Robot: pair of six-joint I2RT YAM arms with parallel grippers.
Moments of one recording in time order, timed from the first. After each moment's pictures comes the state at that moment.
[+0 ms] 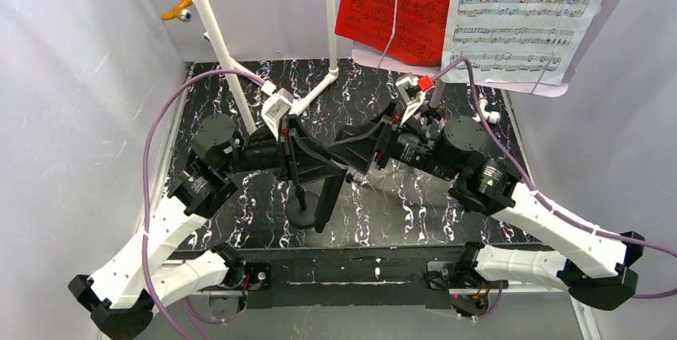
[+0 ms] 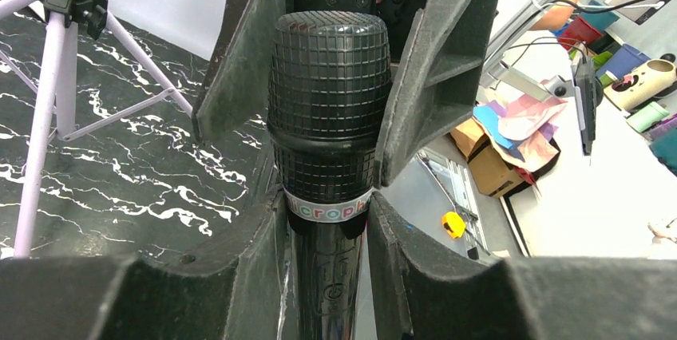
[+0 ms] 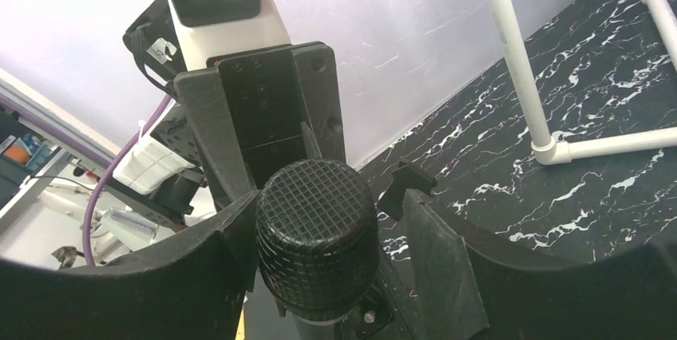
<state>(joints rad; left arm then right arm) -0.70 0.89 1.10 -0.13 0.77 -0.57 1.07 0.99 1.20 -0.06 -0.13 0.60</state>
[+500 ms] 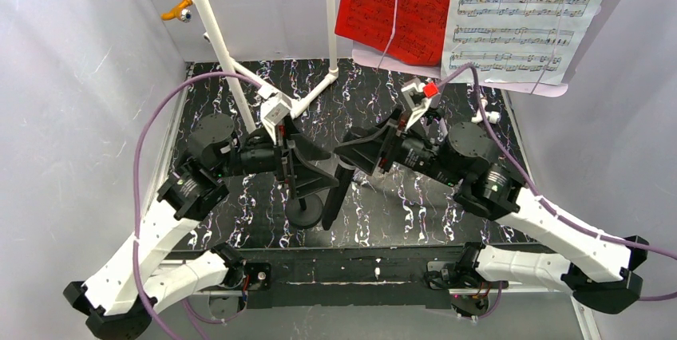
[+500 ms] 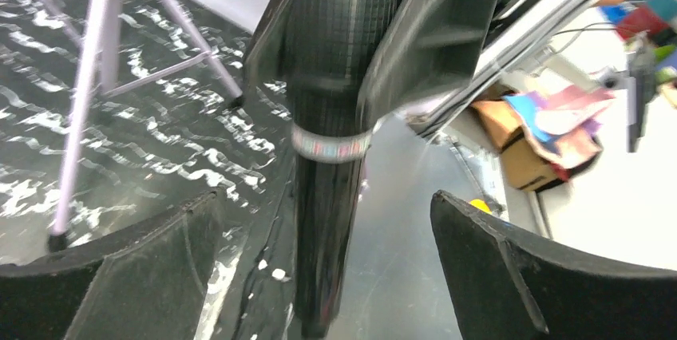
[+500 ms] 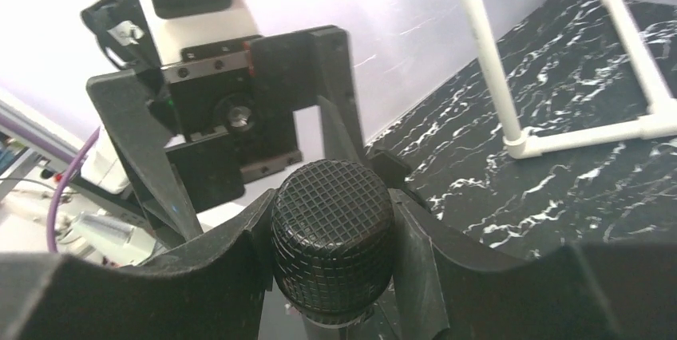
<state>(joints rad) -0.70 0.88 1.14 -0.30 0.73 -0.49 1.07 0.96 1.15 -0.06 -0.09 0.57</state>
